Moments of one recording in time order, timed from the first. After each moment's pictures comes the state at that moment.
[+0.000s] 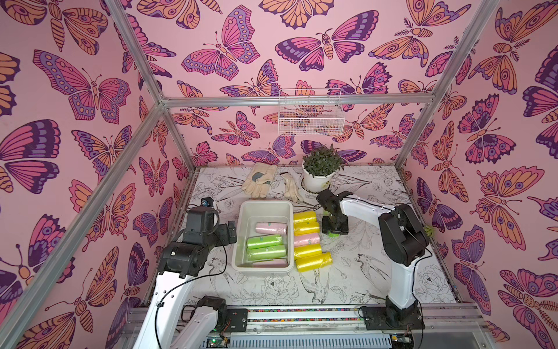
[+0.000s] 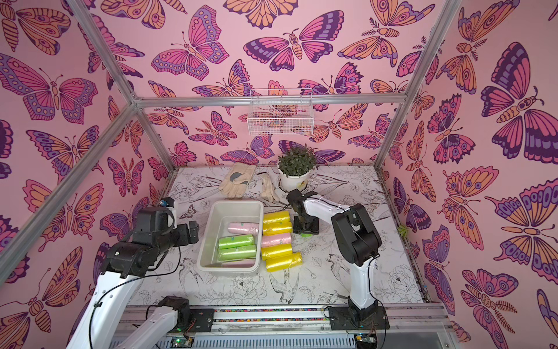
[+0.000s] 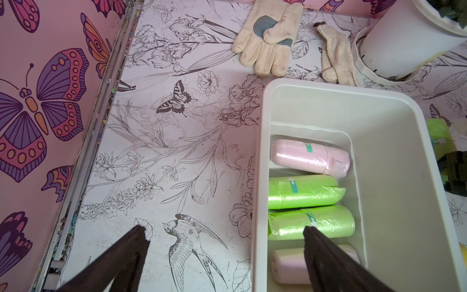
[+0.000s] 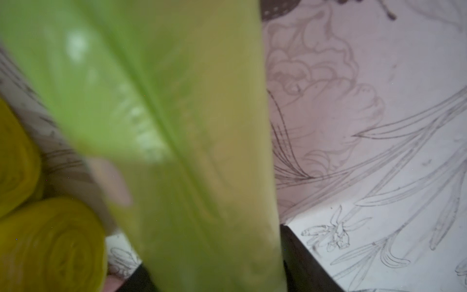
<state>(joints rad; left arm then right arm) -0.16 0.81 1.02 -1.00 -0.13 -0.21 0.58 2.00 1.38 -0.94 0.10 0.61</state>
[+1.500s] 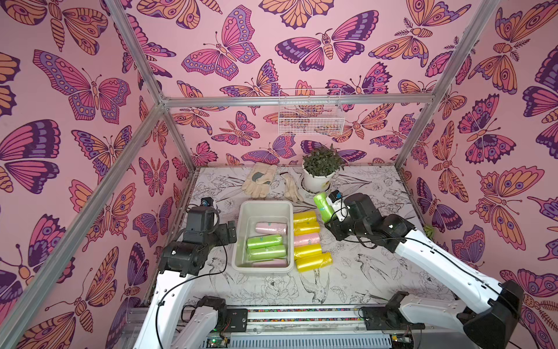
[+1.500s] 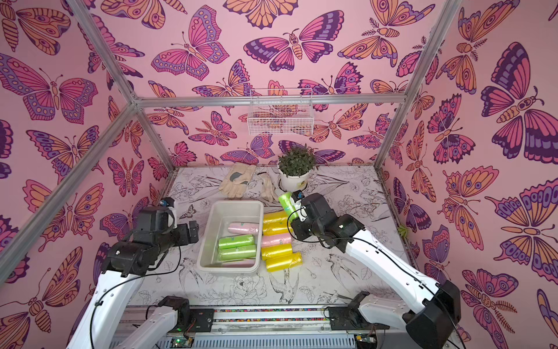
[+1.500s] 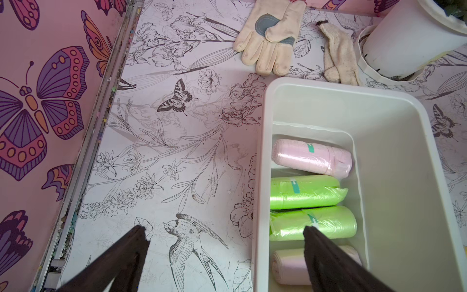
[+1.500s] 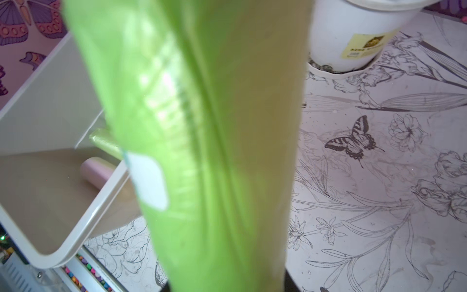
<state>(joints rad) -0.15 0.82 1.02 -1.00 -0.13 -0.21 0.77 1.18 1.09 -0.71 -0.04 0.17</state>
